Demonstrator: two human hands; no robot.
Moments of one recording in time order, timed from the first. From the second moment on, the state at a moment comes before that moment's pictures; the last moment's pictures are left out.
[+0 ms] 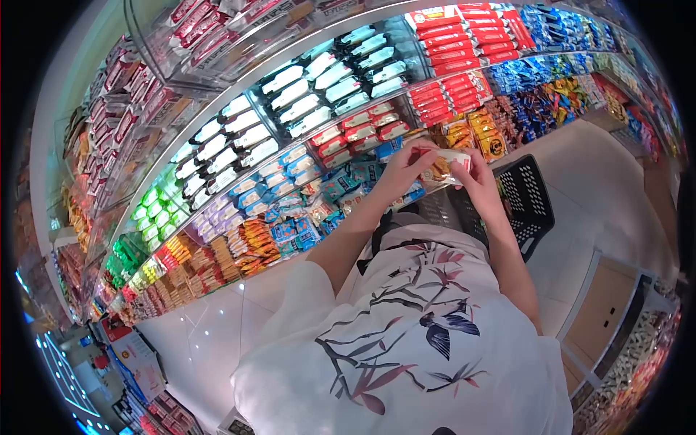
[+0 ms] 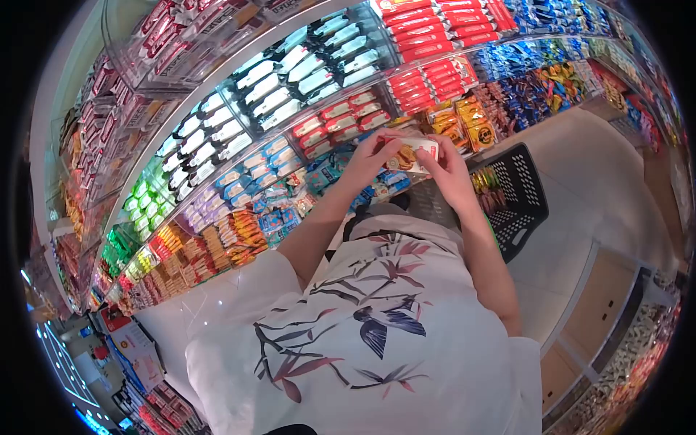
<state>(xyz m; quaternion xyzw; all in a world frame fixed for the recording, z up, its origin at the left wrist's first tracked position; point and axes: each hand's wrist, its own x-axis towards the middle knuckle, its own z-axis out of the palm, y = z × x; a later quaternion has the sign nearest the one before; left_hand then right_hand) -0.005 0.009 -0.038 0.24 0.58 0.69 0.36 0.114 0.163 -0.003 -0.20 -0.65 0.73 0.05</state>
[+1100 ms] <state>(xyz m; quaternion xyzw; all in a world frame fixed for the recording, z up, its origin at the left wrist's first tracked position) -0.306 -0.079 0.044 0.27 0.96 0.00 0.02 0.108 0.156 -0.005 -0.10 -0.62 0.77 0.12</state>
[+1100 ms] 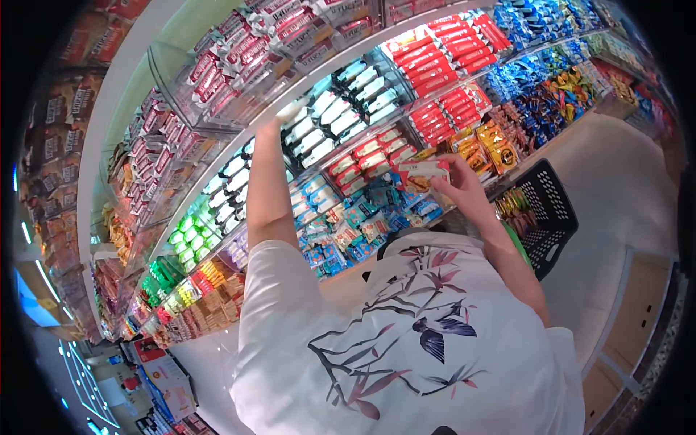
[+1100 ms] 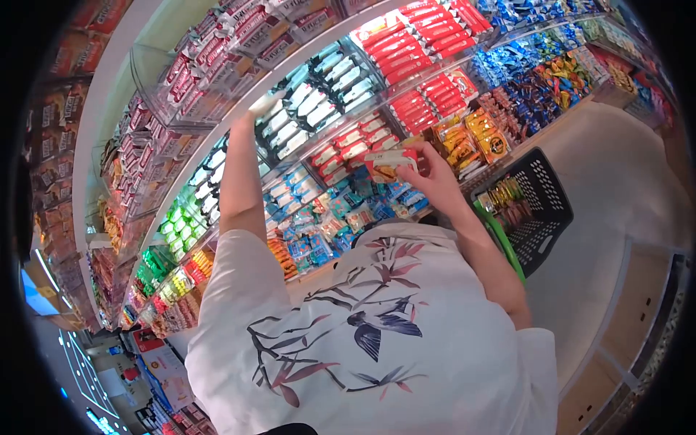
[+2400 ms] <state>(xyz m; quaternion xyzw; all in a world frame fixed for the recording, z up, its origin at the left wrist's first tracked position) 0.017 0.028 0.012 0.13 0.55 0.71 0.41 0.110 0.168 -0.007 -0.19 -0.27 0.94 0.05</state>
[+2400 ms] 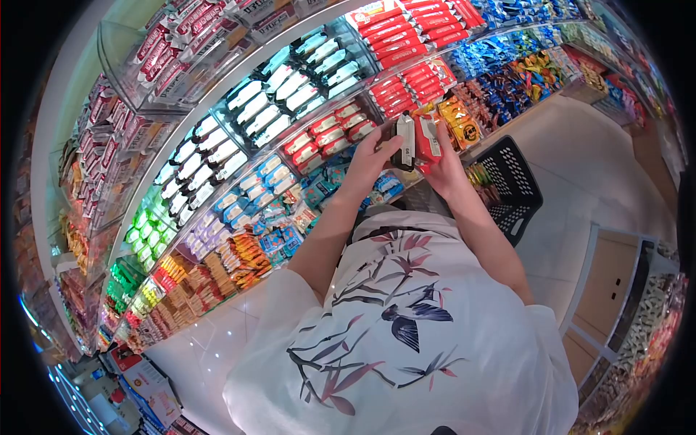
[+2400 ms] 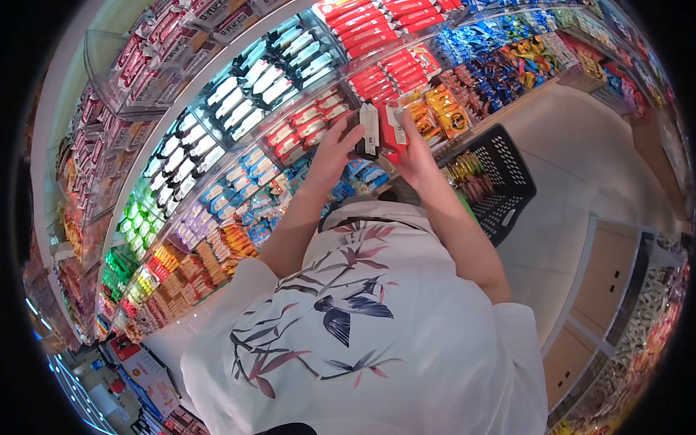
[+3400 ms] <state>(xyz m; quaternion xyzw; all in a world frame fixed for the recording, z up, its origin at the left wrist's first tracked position) 0.011 0.027 -0.007 0.01 0.26 0.80 0.53 0.120 0.158 0.004 -0.19 -0.27 0.94 0.11</state>
